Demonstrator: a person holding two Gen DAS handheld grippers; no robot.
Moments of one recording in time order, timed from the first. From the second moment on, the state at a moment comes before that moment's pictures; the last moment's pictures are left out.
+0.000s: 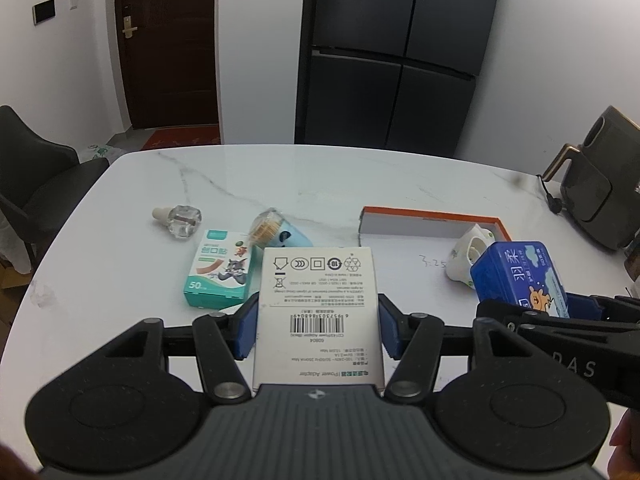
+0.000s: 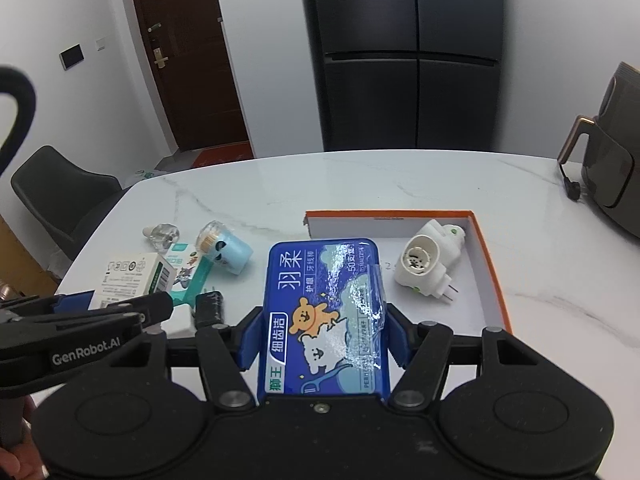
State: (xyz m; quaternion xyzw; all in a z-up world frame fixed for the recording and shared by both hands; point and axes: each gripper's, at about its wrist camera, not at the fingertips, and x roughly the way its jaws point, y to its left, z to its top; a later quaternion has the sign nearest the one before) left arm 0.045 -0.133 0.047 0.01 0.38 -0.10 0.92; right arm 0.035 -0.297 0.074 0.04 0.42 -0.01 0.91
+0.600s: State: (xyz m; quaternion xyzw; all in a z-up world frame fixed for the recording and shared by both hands) left arm 0.048 -0.167 0.040 0.02 0.39 -0.12 0.91; right arm 0.048 -0.324 0.052 0.04 0.42 -0.04 0.91
